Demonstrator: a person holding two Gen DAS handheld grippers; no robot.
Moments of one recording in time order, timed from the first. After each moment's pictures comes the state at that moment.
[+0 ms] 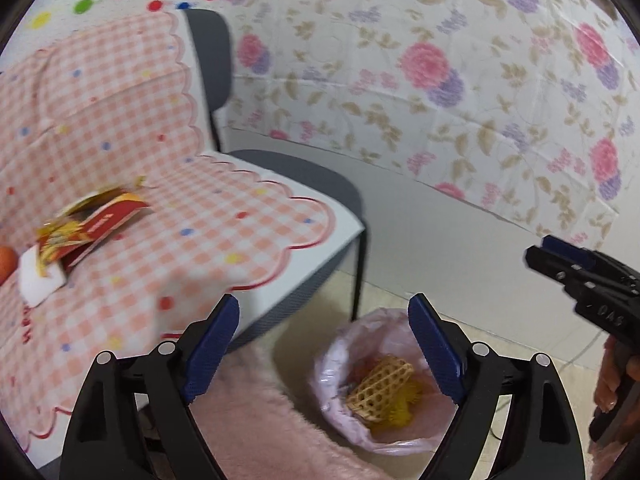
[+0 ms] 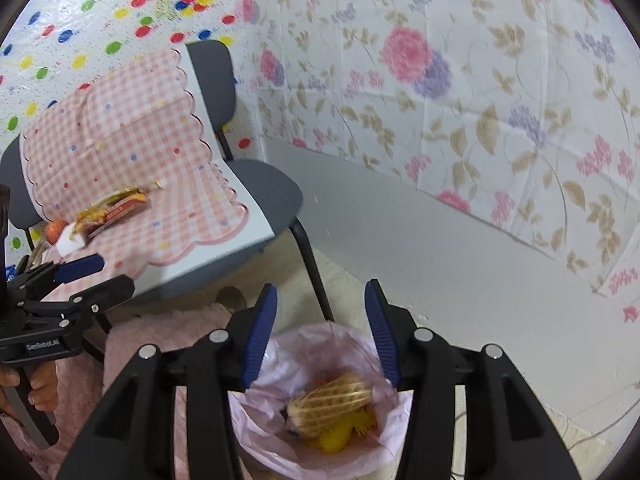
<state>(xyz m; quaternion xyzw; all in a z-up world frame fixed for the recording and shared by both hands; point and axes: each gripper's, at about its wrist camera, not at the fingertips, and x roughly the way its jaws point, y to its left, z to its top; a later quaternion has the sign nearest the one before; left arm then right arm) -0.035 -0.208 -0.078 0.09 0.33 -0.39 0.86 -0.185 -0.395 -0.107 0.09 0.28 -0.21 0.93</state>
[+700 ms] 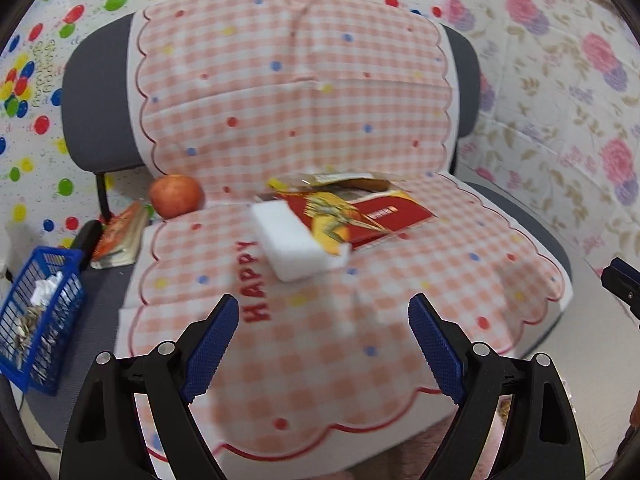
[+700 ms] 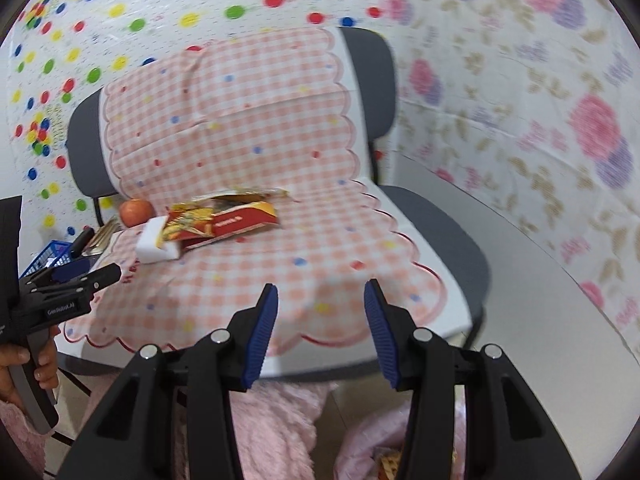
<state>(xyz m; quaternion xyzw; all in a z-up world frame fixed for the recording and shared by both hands) 0.080 -0.017 -0.067 0.02 0.34 -0.14 0.93 -0.020 -0.284 -0.088 0.02 0.29 -0.04 0.96</state>
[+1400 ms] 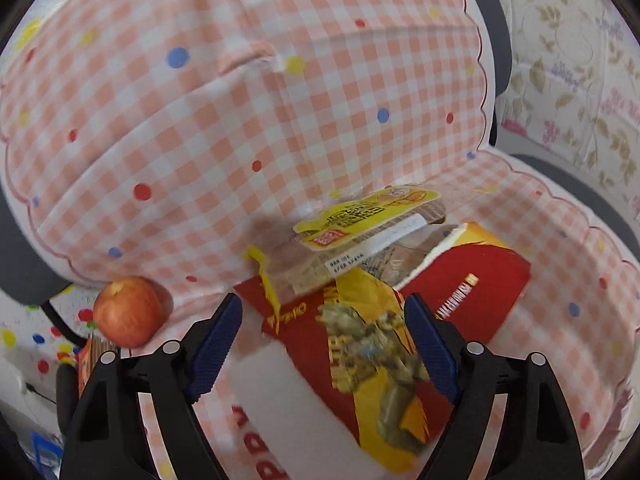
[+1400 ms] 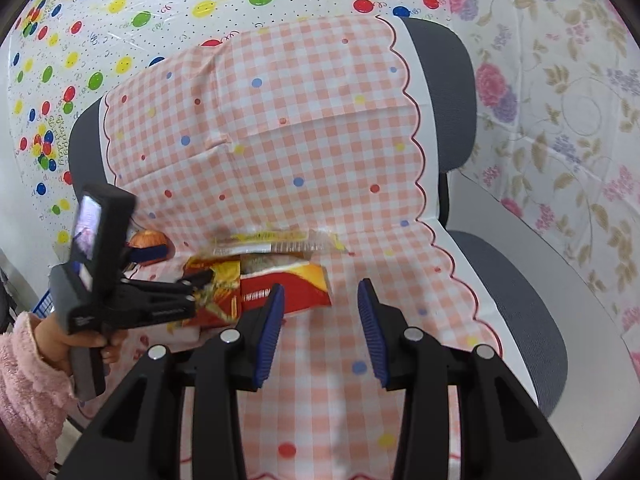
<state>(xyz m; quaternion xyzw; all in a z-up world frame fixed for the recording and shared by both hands) 0.258 -0.087 -0.088 0.17 0.38 -0.16 0.90 0.119 -0.273 -0.061 0.03 0.30 0.02 0.95</state>
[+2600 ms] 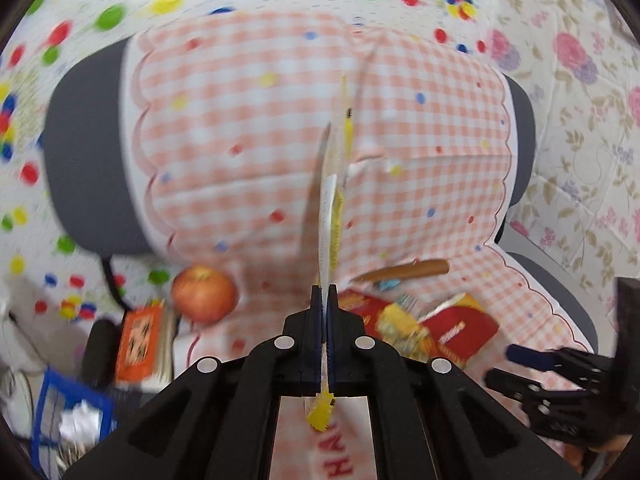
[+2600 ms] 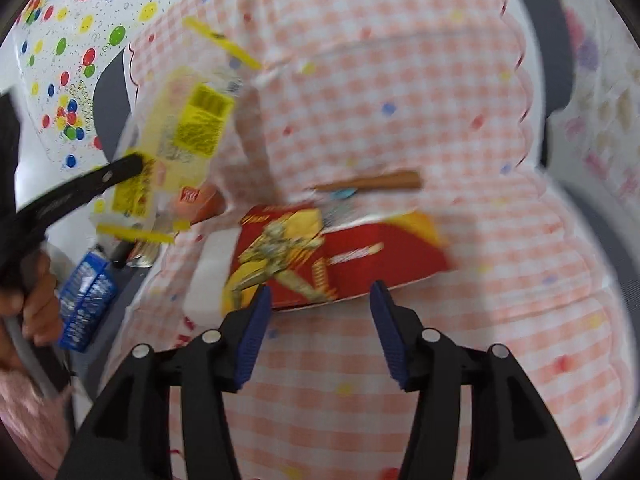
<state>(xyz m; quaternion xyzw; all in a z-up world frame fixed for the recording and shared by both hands) 0.203 0.018 -0.016 0.01 0.32 -0.12 0.94 0.170 -0.206 -0.127 0.10 0.41 0.14 0.90</state>
